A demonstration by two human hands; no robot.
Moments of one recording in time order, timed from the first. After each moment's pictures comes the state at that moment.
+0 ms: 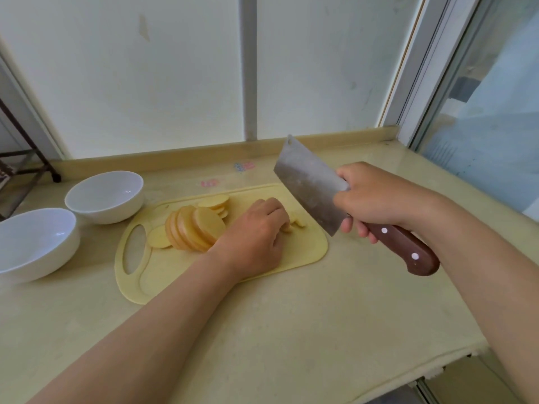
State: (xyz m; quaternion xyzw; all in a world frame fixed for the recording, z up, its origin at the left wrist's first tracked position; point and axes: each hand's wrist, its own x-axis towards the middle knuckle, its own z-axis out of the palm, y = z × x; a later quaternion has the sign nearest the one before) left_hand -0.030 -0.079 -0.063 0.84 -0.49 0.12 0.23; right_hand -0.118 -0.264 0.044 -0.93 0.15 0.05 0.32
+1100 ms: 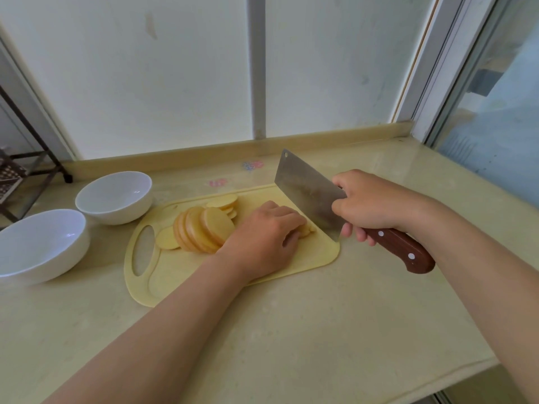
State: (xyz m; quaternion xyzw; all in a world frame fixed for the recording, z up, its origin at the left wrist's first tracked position) left_hand -0.025 -0.080 -0.068 0.82 -0.51 0.15 0.24; right_hand -0.097 -0.265 0.025 -0.93 0.13 0.08 0.32
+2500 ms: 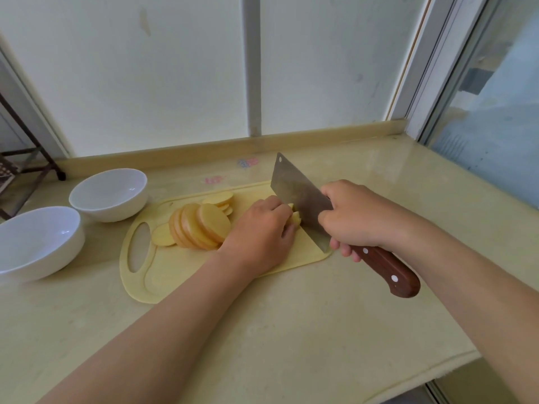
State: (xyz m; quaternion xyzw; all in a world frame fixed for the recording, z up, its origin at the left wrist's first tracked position) left_hand -0.032 -0.086 -0.069 0.85 -0.43 0.16 0.26; right_hand -0.116 -0.237 0.018 -0.93 0.15 0.07 0.32
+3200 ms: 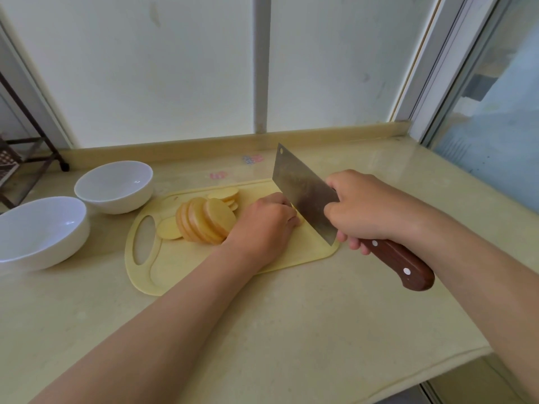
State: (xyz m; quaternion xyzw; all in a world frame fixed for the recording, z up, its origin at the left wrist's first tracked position) left_hand -0.025 -0.083 -0.068 0.84 -0.43 0.14 0.28; right_hand -0.118 -0.227 0.033 -0.95 0.15 0.06 0.27
